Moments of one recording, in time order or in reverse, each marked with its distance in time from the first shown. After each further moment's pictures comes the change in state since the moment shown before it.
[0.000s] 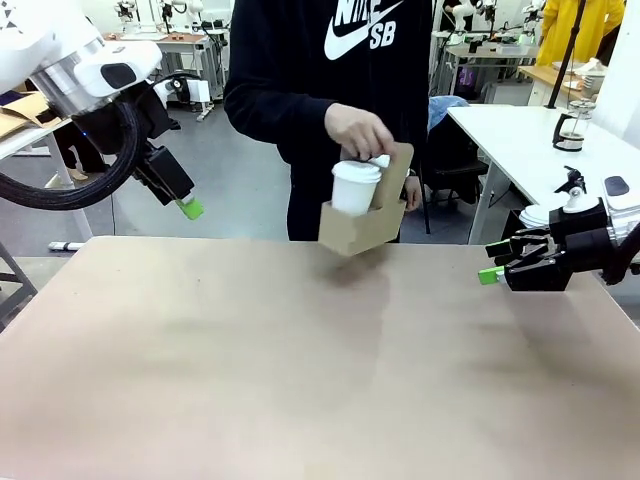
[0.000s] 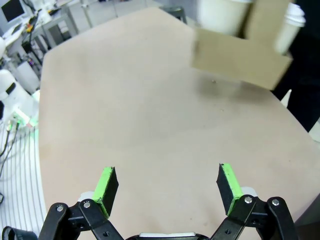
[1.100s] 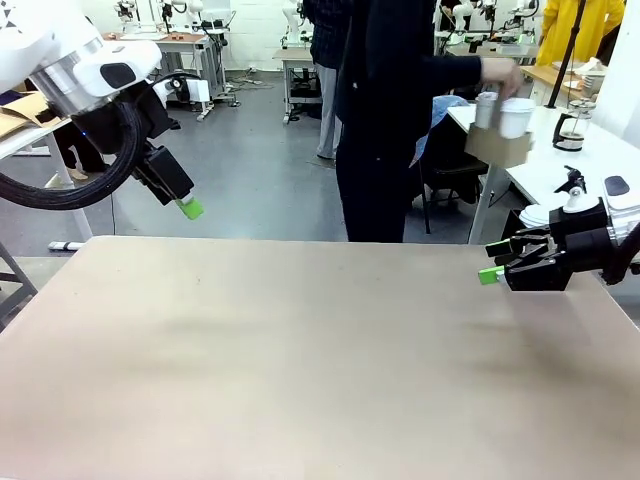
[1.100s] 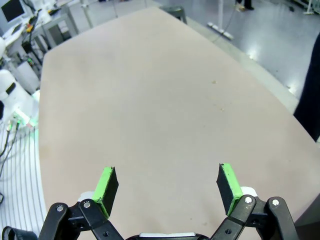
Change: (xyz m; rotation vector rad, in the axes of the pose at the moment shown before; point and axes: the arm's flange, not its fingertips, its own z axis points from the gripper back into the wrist) left arm 0.000 0.000 0.000 0.000 0.000 0.000; right arm 0.000 0.000 0.000 0.000 0.000 0.000
